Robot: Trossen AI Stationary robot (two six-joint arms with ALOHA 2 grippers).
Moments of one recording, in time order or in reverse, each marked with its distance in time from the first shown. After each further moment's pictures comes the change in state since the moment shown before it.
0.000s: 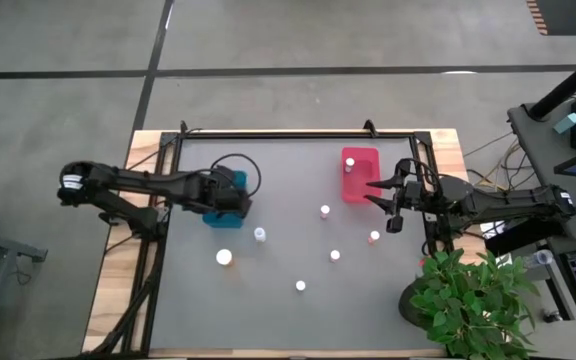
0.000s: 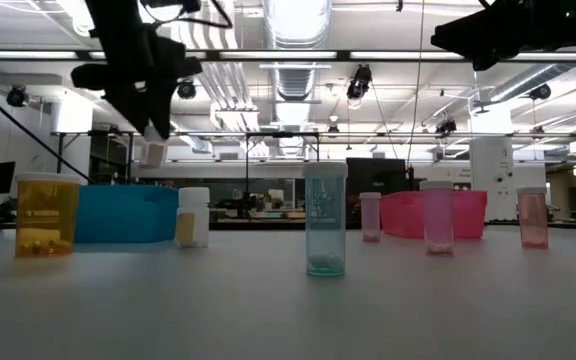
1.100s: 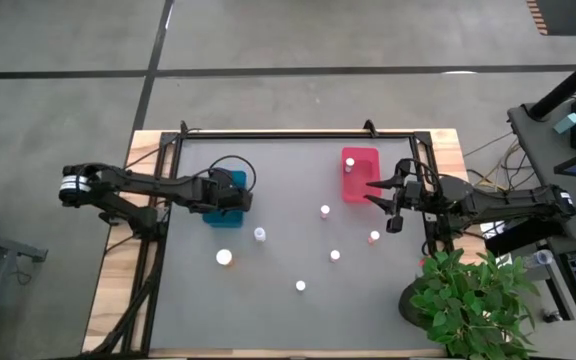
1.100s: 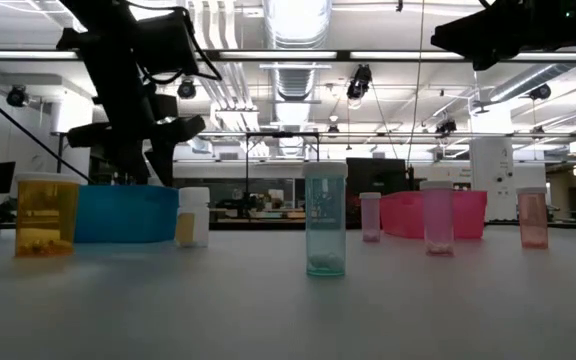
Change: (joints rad) left arm 0.115 0.009 -0.292 0.389 -0.027 -0.070; right arm 0.000 0.000 0.000 0.000 0.000 -0.005
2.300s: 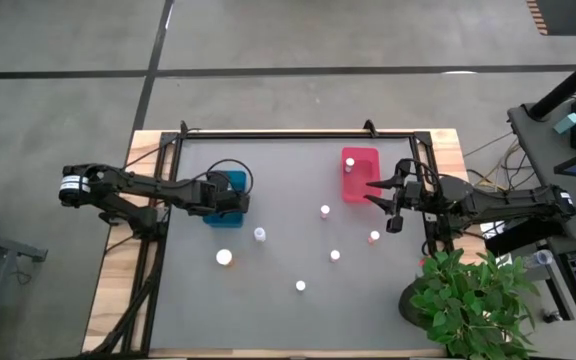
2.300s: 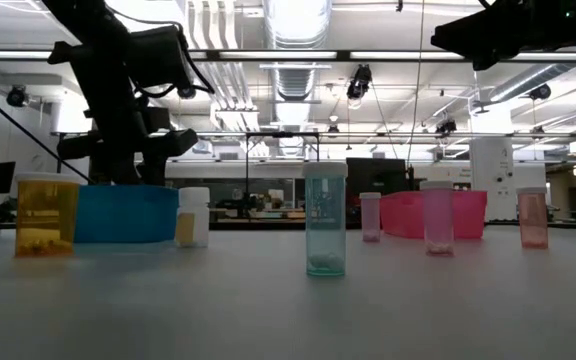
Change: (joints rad) left arm 0.001 0.000 -0.075 0.057 0.001 -0.028; right arm 0.000 0.000 0.000 0.000 0.000 -0.003
